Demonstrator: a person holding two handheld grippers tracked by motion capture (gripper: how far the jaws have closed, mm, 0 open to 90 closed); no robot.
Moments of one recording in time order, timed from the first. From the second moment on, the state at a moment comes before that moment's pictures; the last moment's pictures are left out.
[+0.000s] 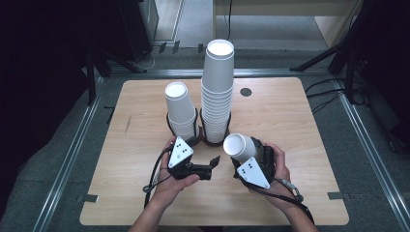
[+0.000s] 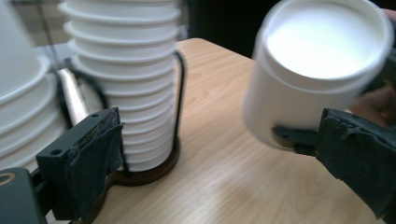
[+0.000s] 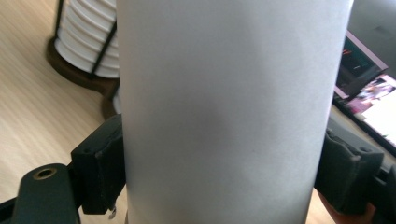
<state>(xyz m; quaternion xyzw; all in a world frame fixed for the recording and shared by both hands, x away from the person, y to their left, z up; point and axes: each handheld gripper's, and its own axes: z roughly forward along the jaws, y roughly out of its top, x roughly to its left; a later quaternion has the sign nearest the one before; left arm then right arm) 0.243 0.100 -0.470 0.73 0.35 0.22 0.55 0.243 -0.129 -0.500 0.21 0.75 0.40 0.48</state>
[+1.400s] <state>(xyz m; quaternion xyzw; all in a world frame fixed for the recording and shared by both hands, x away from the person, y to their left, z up) 0.233 0.077 -0.473 0.78 0.28 0.15 0.54 0.220 -0.104 -0.510 0.08 0.78 0.43 0.45</state>
